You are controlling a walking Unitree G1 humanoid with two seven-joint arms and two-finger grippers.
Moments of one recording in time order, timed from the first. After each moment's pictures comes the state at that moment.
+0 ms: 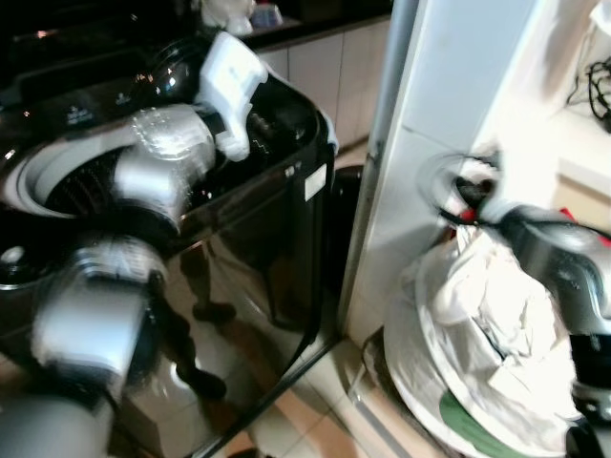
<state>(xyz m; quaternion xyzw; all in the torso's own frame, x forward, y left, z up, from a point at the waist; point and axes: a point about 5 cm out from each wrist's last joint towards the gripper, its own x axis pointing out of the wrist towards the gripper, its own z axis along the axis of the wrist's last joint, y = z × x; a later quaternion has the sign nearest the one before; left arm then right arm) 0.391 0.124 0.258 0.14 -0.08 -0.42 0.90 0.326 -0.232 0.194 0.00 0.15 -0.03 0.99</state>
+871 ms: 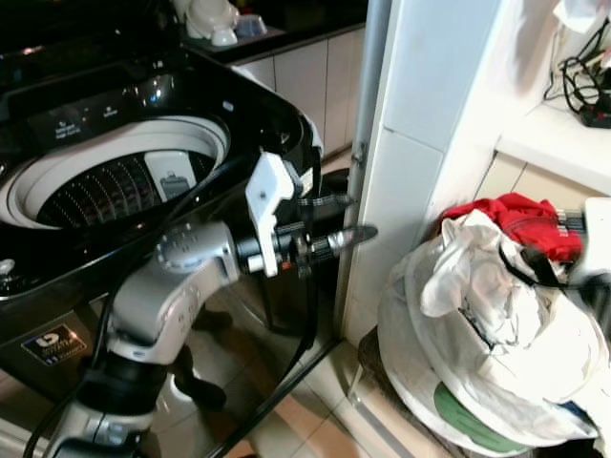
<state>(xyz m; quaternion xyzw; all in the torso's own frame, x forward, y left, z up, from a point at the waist) 0.281 0.086 0.210 0.01 -0.03 -0.57 0.82 0.251 -0.290 0.165 -0.05 0.29 -0.13 0.95</state>
